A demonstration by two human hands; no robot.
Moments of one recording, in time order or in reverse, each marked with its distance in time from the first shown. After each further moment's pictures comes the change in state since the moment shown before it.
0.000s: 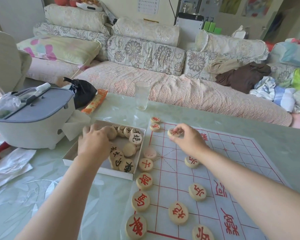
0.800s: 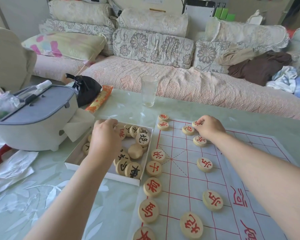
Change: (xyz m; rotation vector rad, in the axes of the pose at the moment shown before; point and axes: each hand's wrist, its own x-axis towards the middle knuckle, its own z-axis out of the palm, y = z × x) left_hand 0.014 0.018 0.003 -0.465 0.172 -0.108; right_hand 0.087 0.054 0.003 -0.199 0.071 0.265
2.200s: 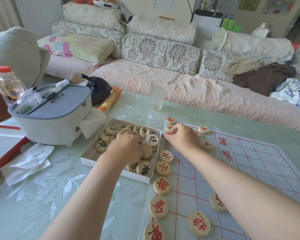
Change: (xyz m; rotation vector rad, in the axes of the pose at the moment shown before) left_hand -0.008 -0.011 0.009 0.366 -0.463 0.241; right_hand -0.097 -0.100 0.027 0.040 -0.030 -0.193
